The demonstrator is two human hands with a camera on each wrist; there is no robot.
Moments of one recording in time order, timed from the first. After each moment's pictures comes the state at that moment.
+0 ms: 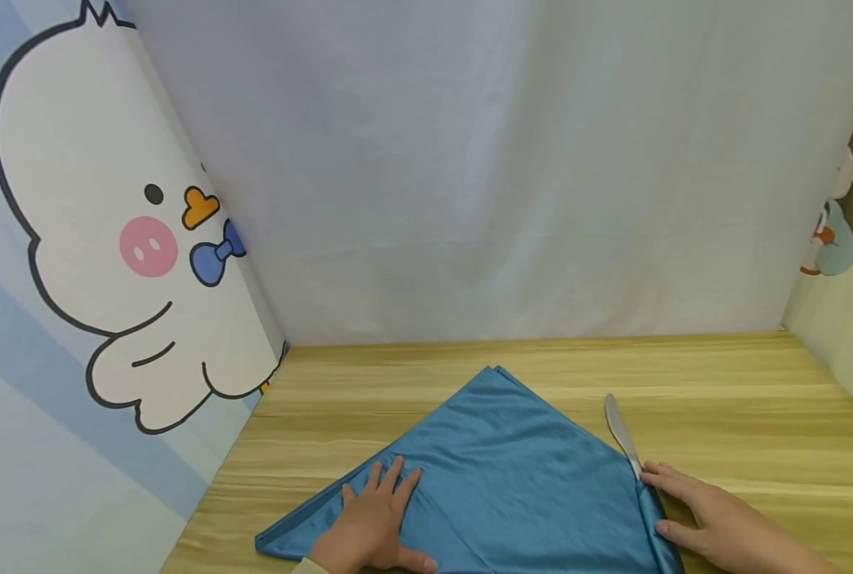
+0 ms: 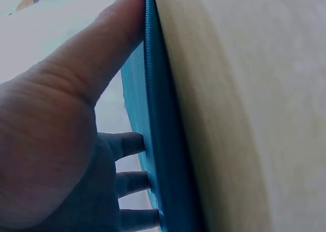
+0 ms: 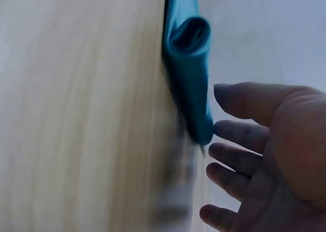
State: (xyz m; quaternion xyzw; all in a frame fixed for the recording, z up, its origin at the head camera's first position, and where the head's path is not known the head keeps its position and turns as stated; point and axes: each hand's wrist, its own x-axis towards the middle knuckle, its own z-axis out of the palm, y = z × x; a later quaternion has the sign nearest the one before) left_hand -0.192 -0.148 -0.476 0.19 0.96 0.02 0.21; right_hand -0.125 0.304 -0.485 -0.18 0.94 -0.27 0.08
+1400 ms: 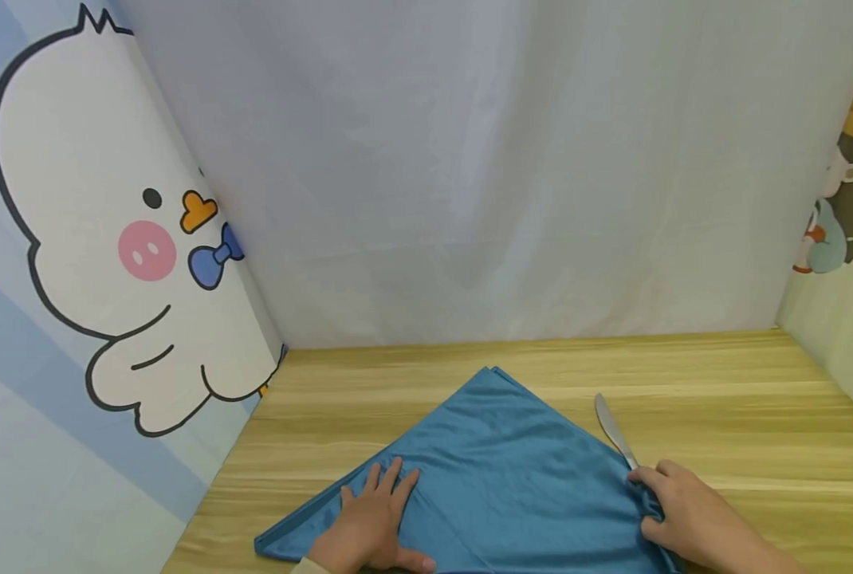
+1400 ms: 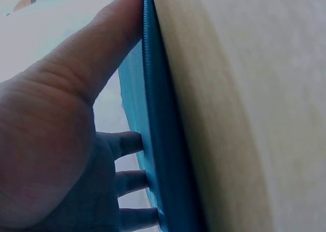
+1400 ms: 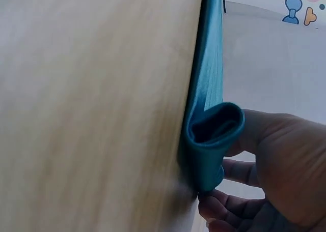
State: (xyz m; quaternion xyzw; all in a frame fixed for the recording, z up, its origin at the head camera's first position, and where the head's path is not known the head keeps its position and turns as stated) left_hand -0.194 -0.147 -0.479 0.17 0.96 0.01 0.22; right_hand -0.133 0.267 -0.479 -0.09 0.98 -0.18 0.05
